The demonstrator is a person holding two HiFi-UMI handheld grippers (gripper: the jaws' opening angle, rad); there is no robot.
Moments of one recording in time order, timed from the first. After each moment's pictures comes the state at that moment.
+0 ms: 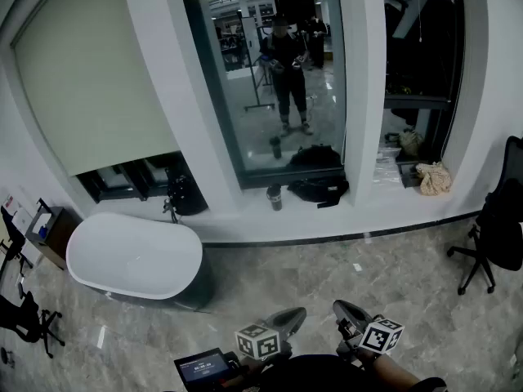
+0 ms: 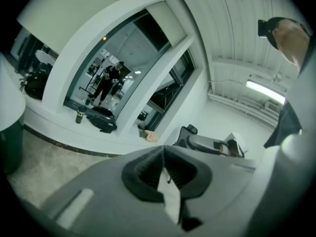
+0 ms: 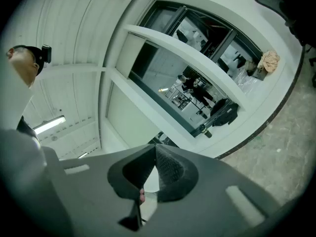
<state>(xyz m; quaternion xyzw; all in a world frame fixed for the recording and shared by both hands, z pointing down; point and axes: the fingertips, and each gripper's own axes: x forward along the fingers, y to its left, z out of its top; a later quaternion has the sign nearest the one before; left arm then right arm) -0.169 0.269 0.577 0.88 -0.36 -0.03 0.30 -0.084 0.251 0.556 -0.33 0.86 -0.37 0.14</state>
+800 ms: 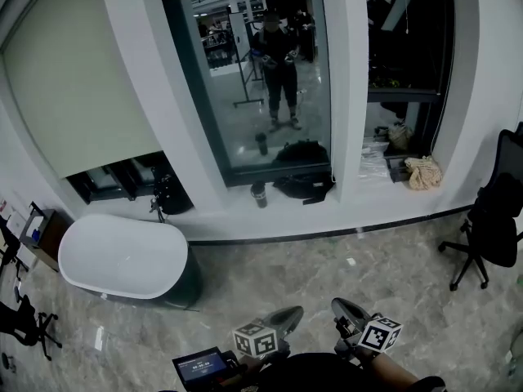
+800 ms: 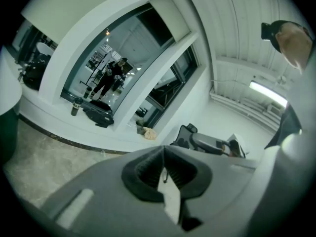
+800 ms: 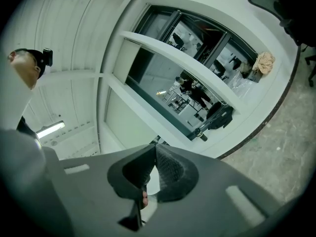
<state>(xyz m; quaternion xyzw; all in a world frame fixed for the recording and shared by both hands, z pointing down) -0.114 0.253 0.590 0.88 -0.36 -0.03 0.32 -0.024 0.238 0.558 -0.34 0.85 -0.38 0.15</state>
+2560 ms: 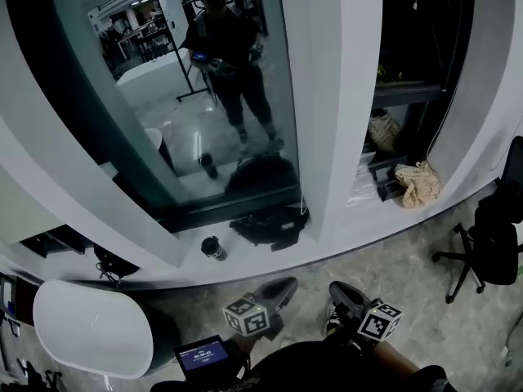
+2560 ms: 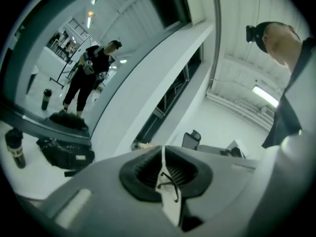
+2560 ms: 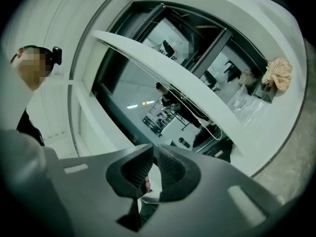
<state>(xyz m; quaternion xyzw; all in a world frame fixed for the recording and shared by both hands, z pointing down) -0.049 -0.233 0.586 0.92 -0.25 -0.03 0.29 0.045 -0.203 0.572 -0.42 0.81 -0.36 0.17</state>
